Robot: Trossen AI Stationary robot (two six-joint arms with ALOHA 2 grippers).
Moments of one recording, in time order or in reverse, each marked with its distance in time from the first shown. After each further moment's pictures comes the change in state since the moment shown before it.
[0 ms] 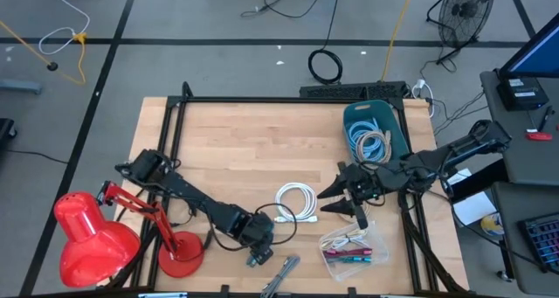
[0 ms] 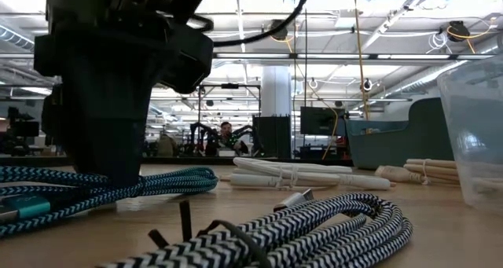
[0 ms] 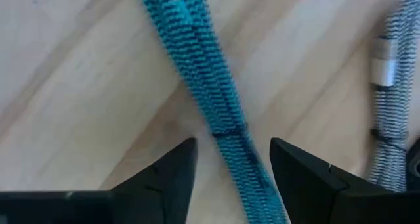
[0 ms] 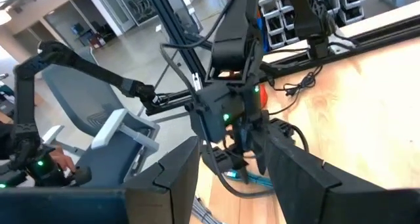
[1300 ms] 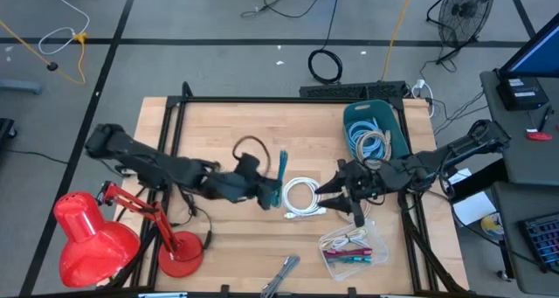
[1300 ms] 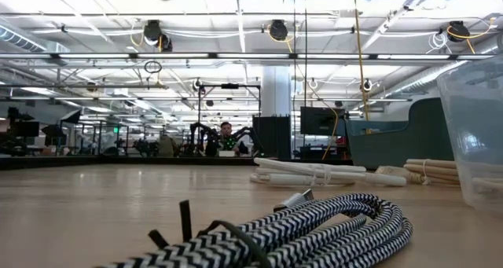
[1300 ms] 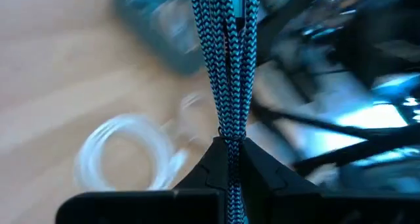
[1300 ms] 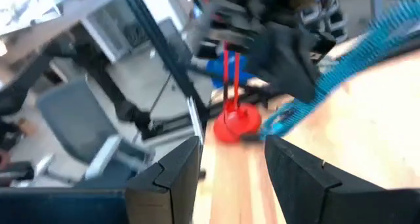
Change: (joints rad) left arm 0.147 -0.499 -0.007 0.214 -0.580 0.160; right arm 0.006 0.005 0.000 0.078 0.085 0.022
